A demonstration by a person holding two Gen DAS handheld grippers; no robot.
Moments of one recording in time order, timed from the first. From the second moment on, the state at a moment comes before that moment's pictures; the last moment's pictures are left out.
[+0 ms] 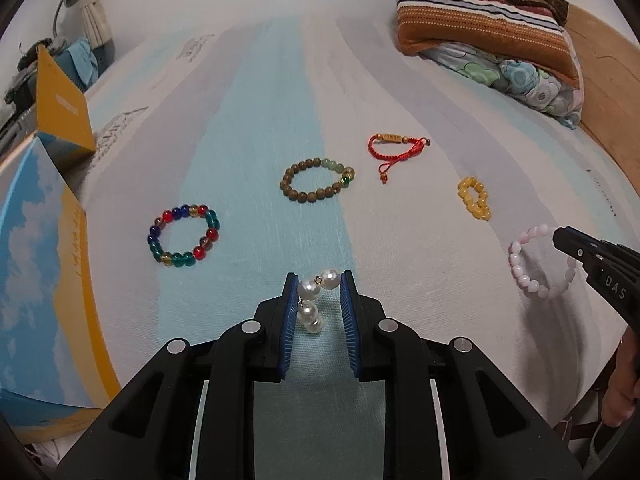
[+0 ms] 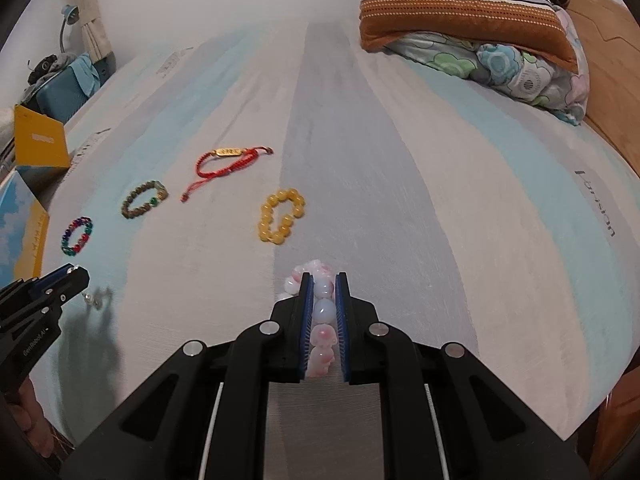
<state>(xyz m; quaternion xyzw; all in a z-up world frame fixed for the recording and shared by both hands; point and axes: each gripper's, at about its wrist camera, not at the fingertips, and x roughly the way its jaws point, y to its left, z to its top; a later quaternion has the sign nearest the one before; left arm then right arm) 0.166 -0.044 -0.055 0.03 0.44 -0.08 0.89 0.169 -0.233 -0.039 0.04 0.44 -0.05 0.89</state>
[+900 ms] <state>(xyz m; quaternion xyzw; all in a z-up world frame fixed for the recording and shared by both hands) 0.148 -0.001 0.026 0.03 0.40 -0.06 0.91 0.178 -0.171 0.033 0.03 0.40 -0.02 0.92</state>
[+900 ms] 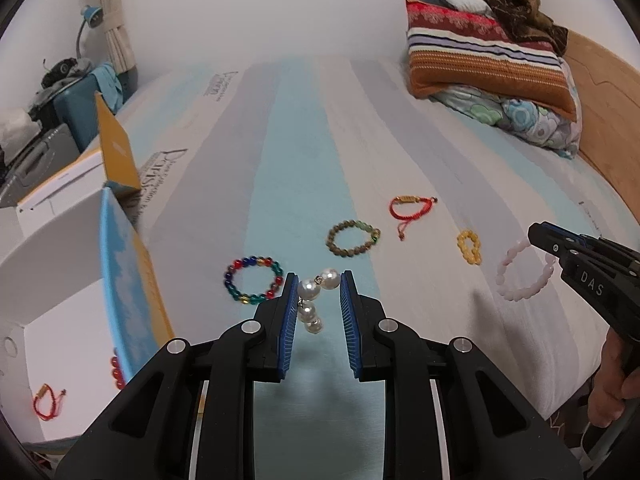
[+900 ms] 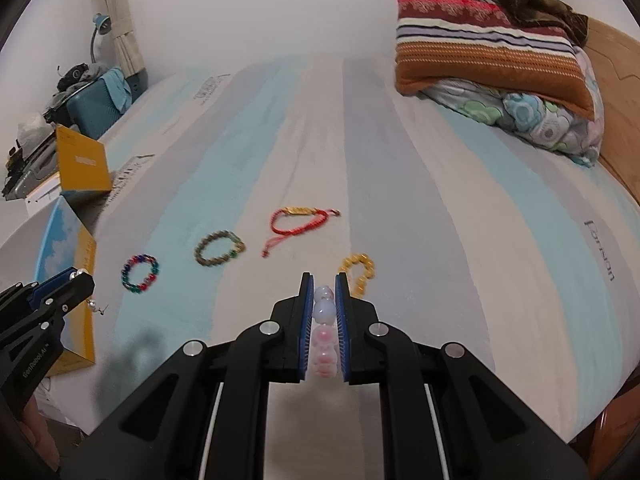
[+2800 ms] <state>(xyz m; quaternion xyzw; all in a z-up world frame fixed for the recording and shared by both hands) 0.071 0.295 0.008 -0.09 0.46 0.17 0.87 0.170 0.198 0.064 -0.09 0.40 0.22 0.89</state>
